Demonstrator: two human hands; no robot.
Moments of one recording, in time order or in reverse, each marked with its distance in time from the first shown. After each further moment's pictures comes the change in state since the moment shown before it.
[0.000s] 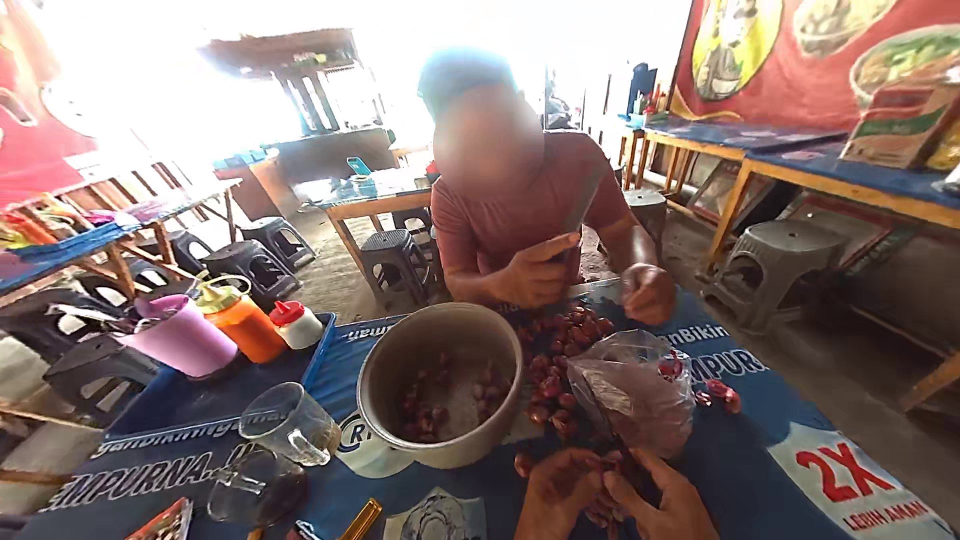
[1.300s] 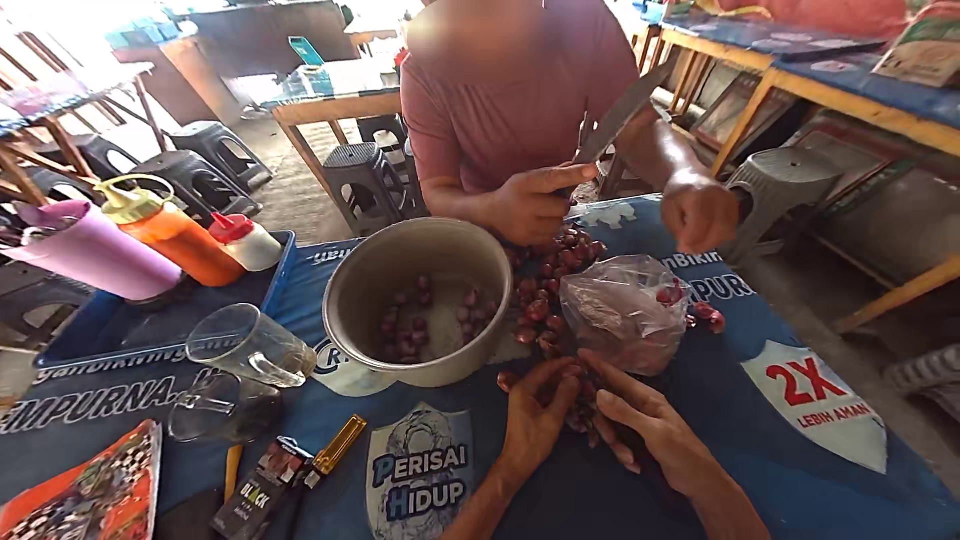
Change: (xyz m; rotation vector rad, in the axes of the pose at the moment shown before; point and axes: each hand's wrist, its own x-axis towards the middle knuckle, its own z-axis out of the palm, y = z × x) left_hand 0.001 -0.004 0.009 0.151 0.231 0.090; right_hand 0.003 0.007 -0.009 0.584 -0.366 0.120
